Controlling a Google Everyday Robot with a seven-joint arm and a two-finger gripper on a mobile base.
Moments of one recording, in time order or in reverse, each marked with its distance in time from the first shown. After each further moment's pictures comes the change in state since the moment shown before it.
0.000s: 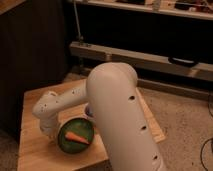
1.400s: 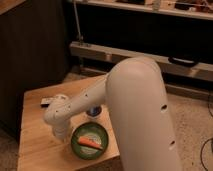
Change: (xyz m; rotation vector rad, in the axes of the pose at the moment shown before) arm 0.071 -0.028 -0.025 0.079 0.015 0.142
